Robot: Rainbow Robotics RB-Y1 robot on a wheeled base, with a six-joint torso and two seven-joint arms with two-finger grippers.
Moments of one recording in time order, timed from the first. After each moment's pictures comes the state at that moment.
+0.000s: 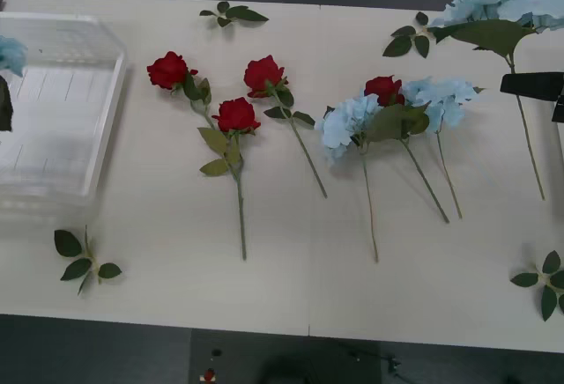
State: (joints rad) right arm -0.21 -1.14 -0.01 -1.60 -2.21 0.99 2.31; left arm -0.15 1.12 0.27 -1.65 1.08 1.00 -1.72
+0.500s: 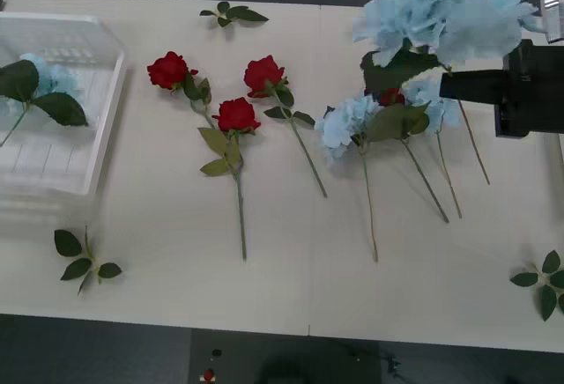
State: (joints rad) right arm -0.29 -0.97 -0.01 -1.75 -2.16 1.11 2.60; left arm -0.13 1.12 0.27 -1.74 1.21 1.06 -1.81
